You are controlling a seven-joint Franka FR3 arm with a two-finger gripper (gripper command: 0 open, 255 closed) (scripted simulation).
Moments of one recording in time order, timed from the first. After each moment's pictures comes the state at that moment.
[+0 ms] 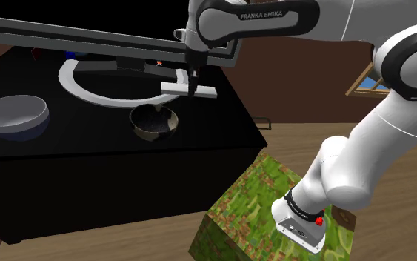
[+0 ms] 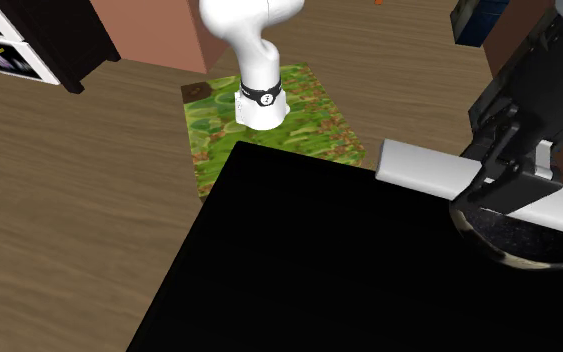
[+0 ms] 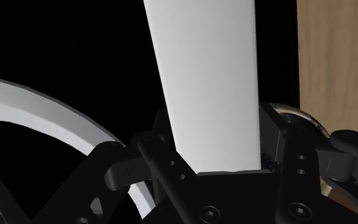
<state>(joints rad) 0.31 -0.02 -0.12 -1.92 -0.02 1.91 -0.58</state>
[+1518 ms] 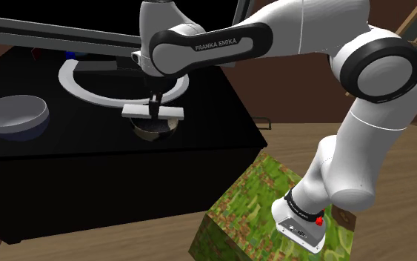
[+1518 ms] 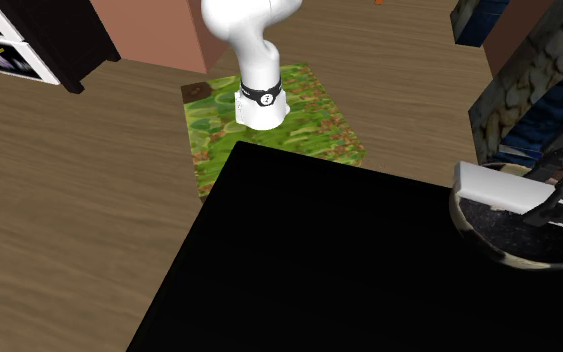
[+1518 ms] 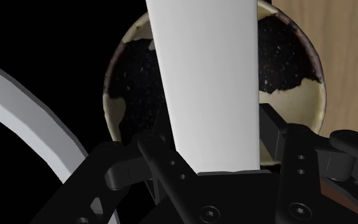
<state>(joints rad) 0.42 0.23 -0.02 -1.77 -0.01 2.00 -0.38</state>
